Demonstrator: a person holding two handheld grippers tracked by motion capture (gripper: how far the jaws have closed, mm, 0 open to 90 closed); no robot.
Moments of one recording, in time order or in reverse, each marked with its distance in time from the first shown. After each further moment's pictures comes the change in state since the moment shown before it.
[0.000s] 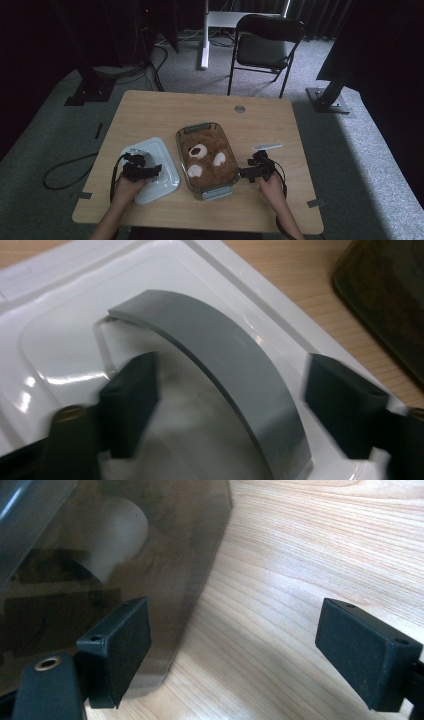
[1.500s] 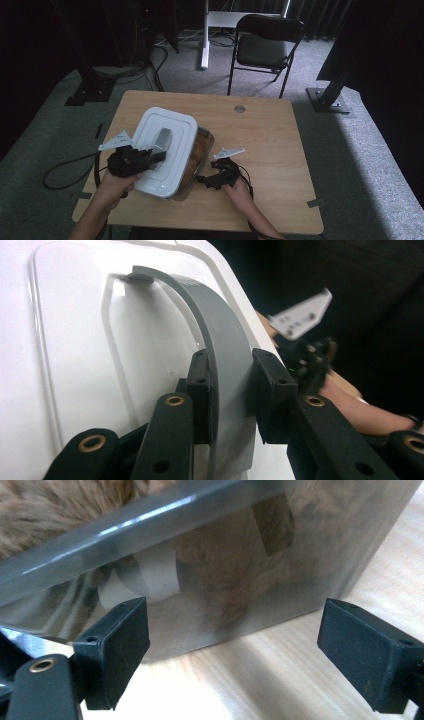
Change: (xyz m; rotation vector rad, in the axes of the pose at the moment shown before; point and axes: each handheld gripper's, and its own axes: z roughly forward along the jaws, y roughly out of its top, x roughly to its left) left arm -0.058 0.060 -0.132 -0.251 -0.540 0.223; right arm 0.095 0.016 0.053 -0.058 0.161 -0.206
